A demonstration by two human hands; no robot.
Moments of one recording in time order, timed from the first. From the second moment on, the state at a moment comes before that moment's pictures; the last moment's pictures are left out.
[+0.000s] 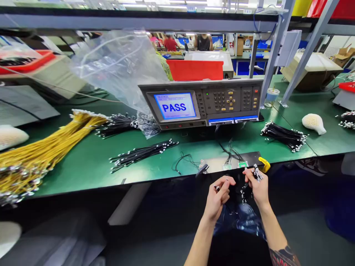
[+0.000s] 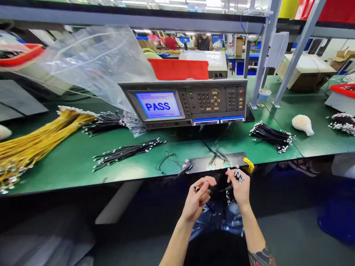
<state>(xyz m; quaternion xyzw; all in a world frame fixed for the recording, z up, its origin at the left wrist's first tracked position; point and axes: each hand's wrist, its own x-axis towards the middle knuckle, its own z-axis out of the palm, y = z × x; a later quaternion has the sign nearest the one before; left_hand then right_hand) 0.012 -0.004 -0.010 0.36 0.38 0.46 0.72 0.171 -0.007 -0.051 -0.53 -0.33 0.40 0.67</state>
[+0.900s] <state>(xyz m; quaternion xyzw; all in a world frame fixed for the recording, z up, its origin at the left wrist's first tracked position) 0.017 0.007 -0.021 0.40 0.43 0.47 0.66 0.163 0.002 -0.059 -0.56 -0.38 0.34 0.65</state>
